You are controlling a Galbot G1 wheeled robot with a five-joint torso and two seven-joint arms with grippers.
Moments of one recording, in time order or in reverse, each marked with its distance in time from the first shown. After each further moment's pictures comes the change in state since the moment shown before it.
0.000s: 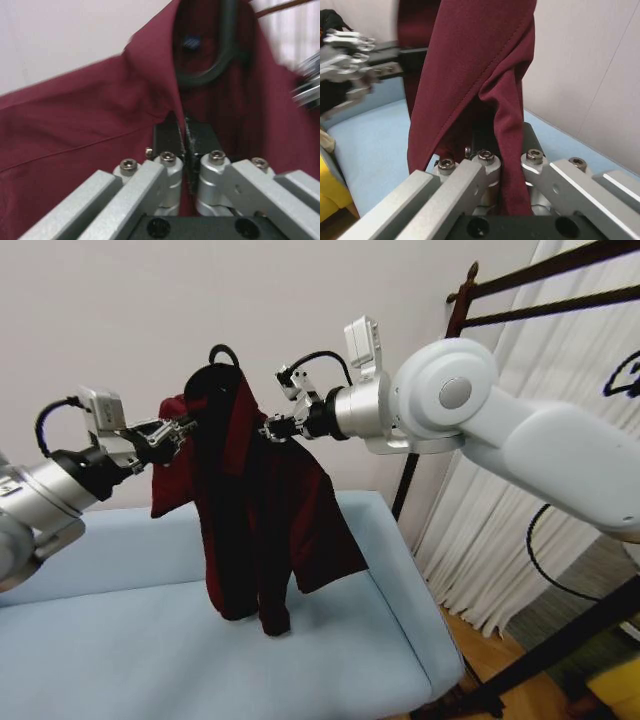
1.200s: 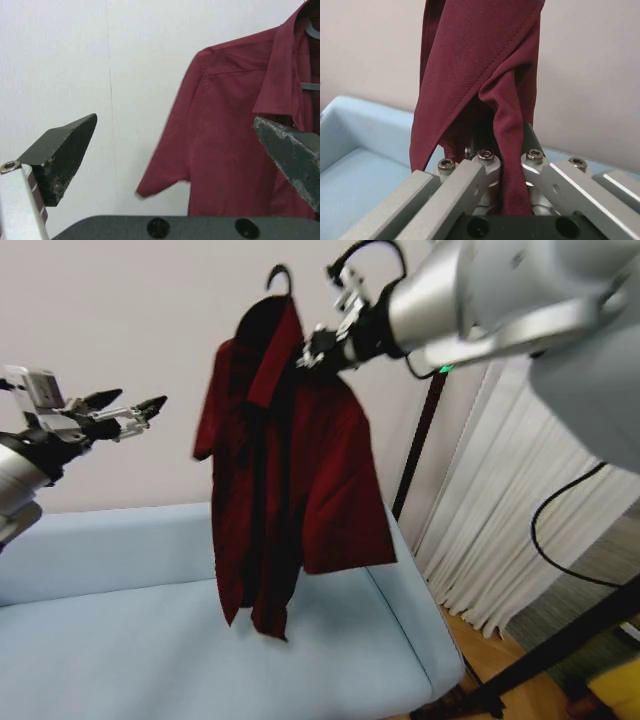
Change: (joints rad) left arm 0.027 -0.053 -0.153 0.054 -0.044 0.008 -0.131; right arm 0.169 -0.014 0.124 -0.154 0.416 -0.060 0.534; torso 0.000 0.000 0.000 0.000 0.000
